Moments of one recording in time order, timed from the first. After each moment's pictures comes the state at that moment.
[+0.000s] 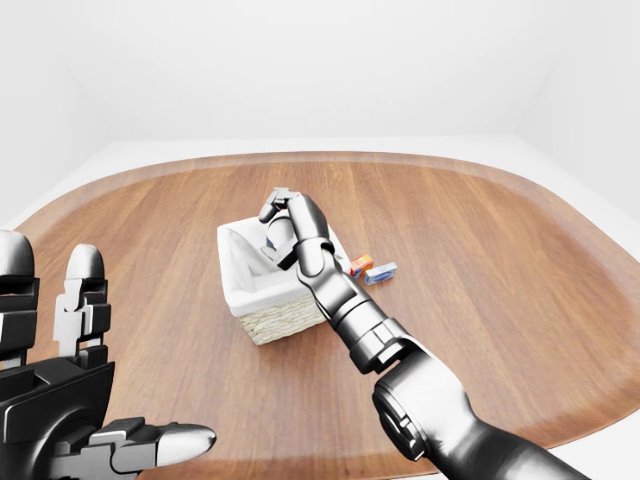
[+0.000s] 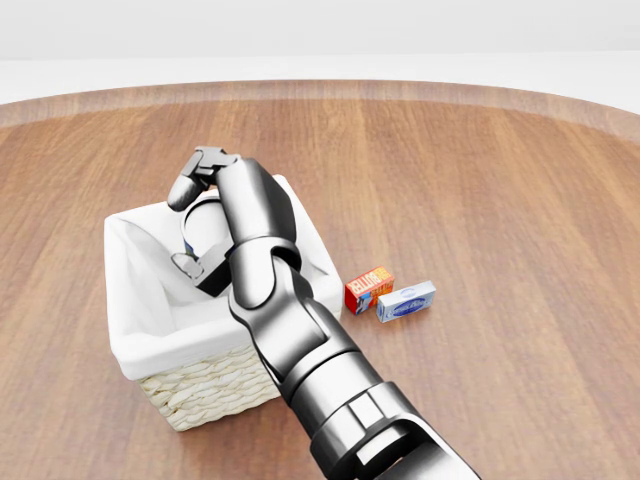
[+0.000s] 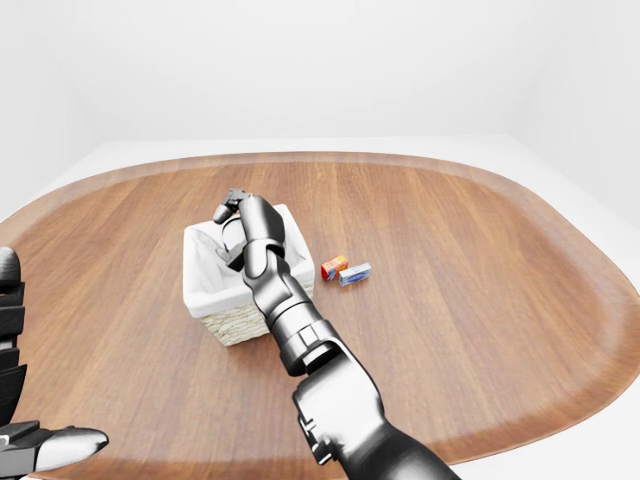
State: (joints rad) left arm 0.45 -0.17 0.51 -1.05 -0.44 0.09 -0.40; right arm -1.01 0.29 0.11 0.95 -0.47 0.06 -0.37
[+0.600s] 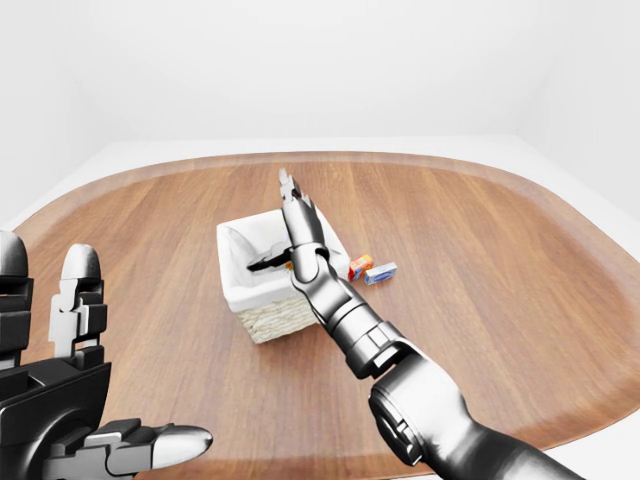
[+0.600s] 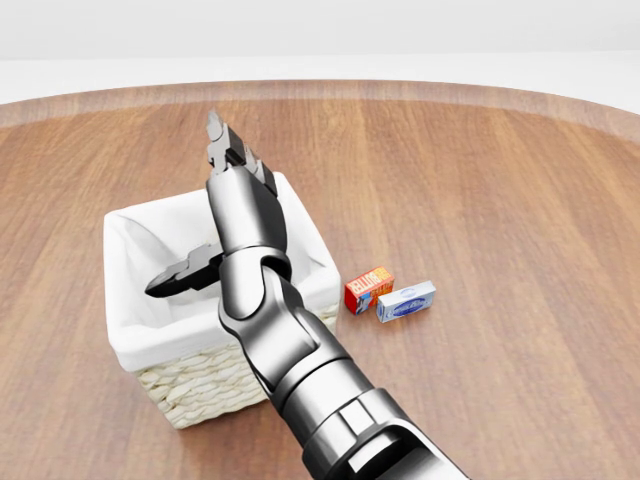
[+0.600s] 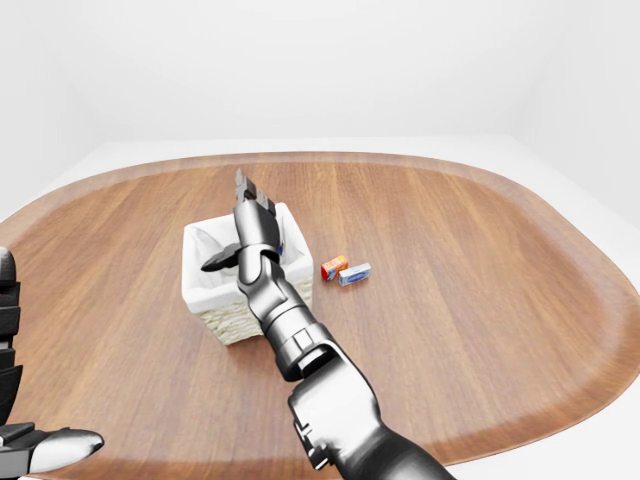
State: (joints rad) left arm 0.45 -0.15 0.52 -1.05 -0.46 0.09 -0.39; right arm -1.00 0.31 0.12 0.98 -0.48 0.04 -0.41
